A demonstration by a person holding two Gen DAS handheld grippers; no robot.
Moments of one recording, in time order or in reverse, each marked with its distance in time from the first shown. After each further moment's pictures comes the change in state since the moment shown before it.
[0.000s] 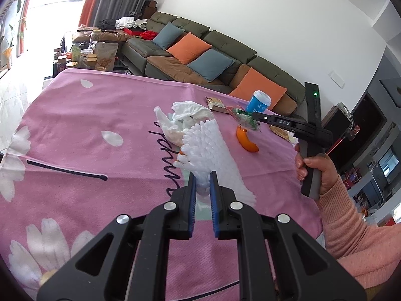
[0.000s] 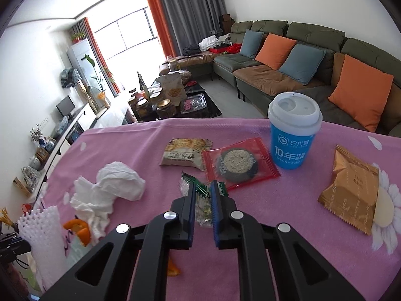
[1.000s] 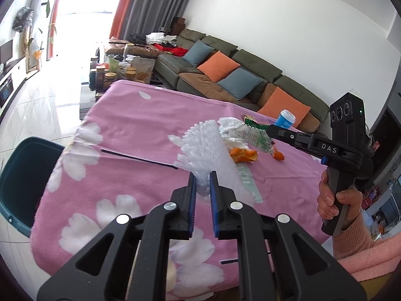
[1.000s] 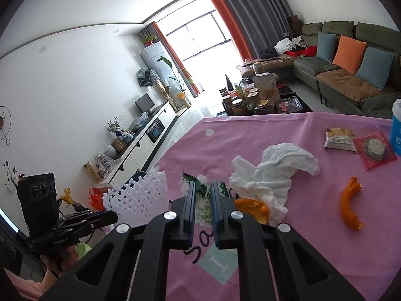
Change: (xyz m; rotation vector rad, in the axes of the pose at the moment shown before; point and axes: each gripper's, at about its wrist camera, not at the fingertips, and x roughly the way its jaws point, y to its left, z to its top) left arm -0.081 0.034 -0.026 -0.056 -0.110 0.169; right arm -0.041 0.161 -0.040 -0.087 0.005 0.471
